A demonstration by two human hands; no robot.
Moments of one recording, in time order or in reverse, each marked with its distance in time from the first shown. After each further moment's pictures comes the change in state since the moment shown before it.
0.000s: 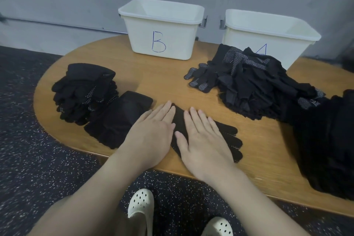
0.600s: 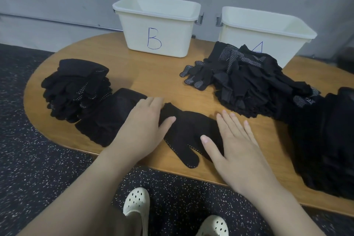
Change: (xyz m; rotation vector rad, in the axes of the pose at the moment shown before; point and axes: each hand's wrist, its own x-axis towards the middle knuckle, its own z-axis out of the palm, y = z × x) left_hand 0.005 0.005 -0.012 -0.299 0.134 -0.149; right_hand -0.042 0.053 -0.025 0.013 0.071 0.112
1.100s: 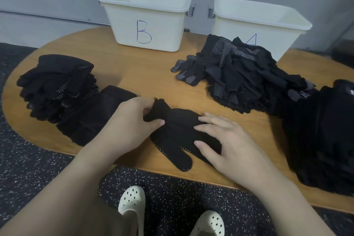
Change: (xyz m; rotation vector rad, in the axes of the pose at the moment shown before) left_hand 0.005 0.005 -0.010 -0.256 -0.075 -0.095; right_hand 0.014 0.025 0.003 0.188 0.118 -0.295
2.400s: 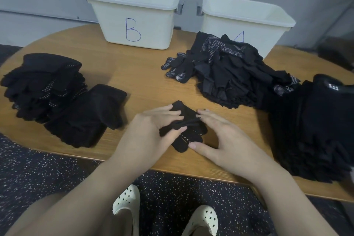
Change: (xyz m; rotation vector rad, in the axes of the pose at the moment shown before) left_hand -0.022 0.014 0.050 -0.105 0.140 0.396; right_hand -0.005 0.015 -0.011 0.066 -0.147 0.127
